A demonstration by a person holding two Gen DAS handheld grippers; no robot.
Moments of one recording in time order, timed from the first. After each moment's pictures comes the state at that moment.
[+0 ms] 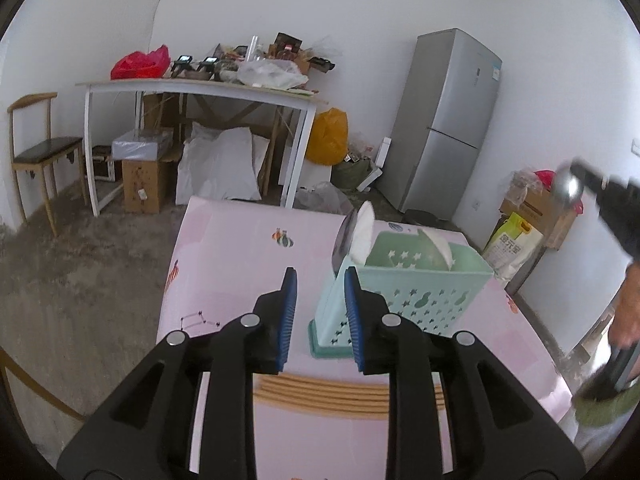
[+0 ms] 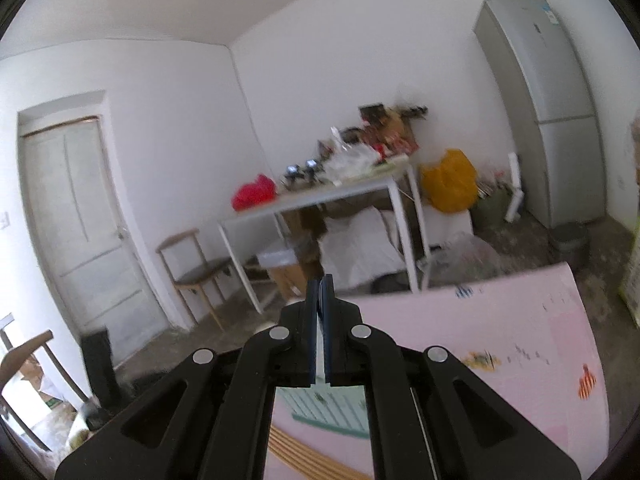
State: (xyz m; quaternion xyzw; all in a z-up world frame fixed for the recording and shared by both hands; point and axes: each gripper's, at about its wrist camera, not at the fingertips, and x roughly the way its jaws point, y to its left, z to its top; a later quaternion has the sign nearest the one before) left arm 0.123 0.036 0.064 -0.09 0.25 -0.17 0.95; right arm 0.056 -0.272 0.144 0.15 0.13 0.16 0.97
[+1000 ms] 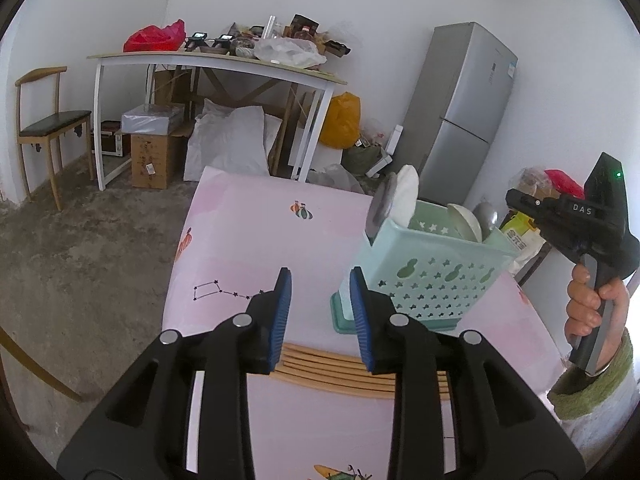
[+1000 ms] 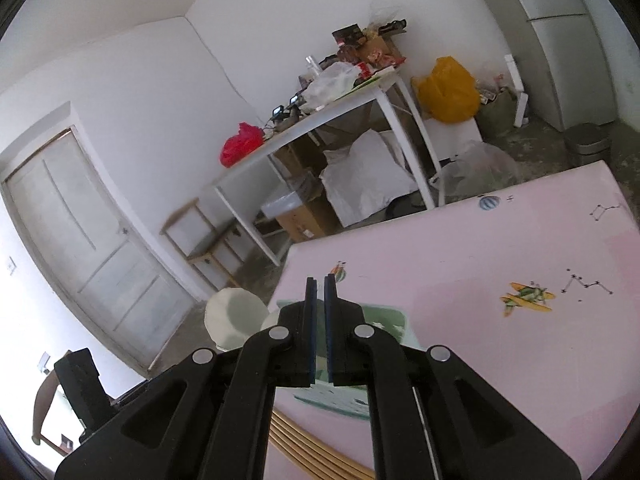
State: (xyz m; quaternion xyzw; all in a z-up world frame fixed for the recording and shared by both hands) left arm 0.129 0.055 0.037 -0.10 0.28 -0.16 0.94; right arm 0.144 -0.283 0.055 0.24 0.26 0.17 0.92
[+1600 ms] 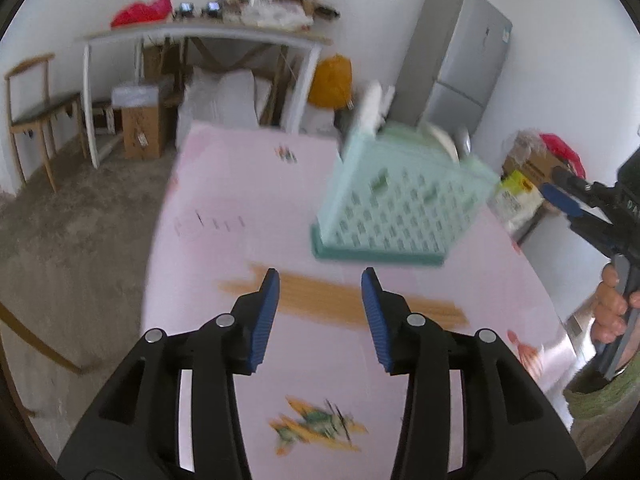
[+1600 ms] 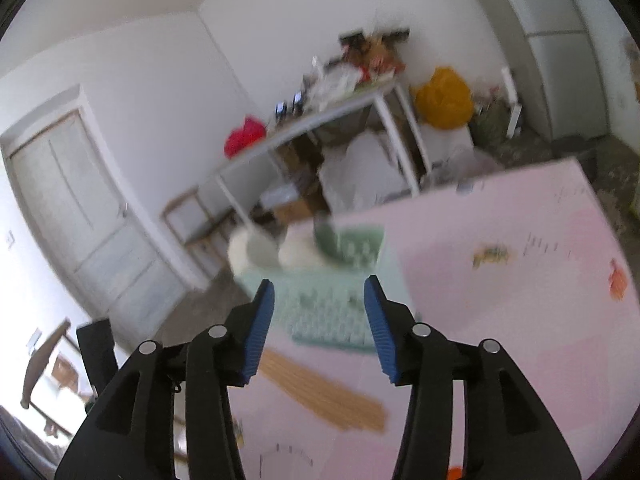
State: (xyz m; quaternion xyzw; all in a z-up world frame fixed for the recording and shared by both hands) left arm 0.091 0.029 0.003 -0.08 0.35 -0.18 0.91; right arm 0.058 -0.283 0.038 0.20 0.28 0.18 0.92
